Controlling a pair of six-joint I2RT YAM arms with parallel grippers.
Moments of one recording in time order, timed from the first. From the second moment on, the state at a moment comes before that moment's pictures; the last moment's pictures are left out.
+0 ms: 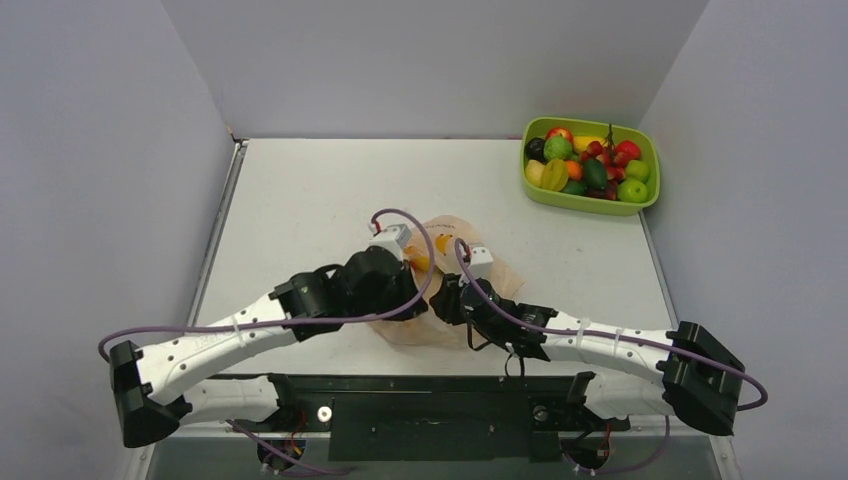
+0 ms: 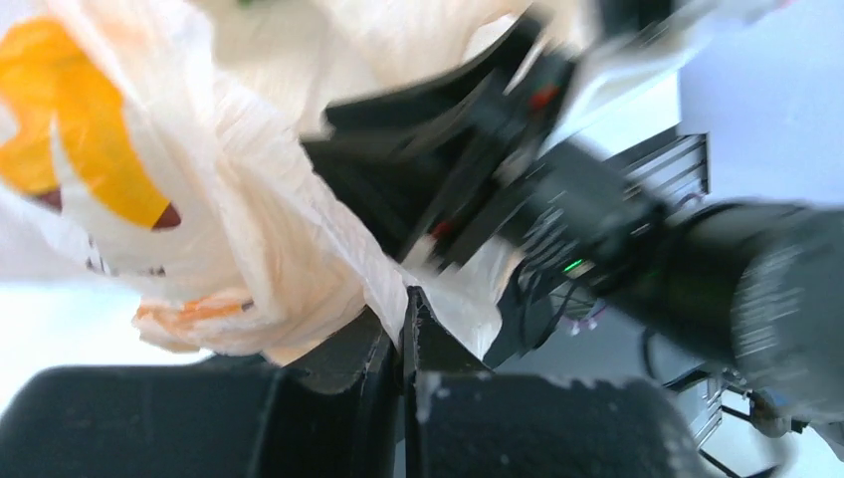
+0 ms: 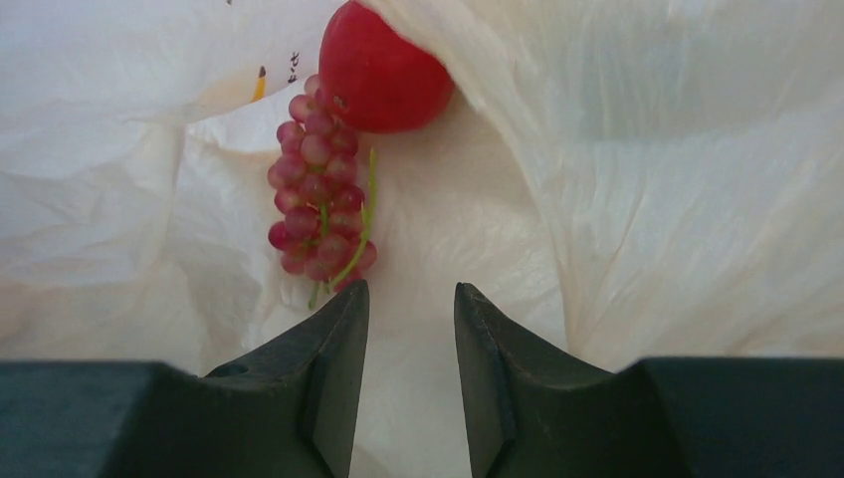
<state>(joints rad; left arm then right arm) -1.09 1.06 0.99 -0.63 -0.16 -0.94 1.06 1.20 0.59 0.05 0.34 0.67</state>
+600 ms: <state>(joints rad) -1.06 0.97 0.74 -0.55 -0.03 -0.93 1.03 1.15 0.47 0.13 0.28 0.70</state>
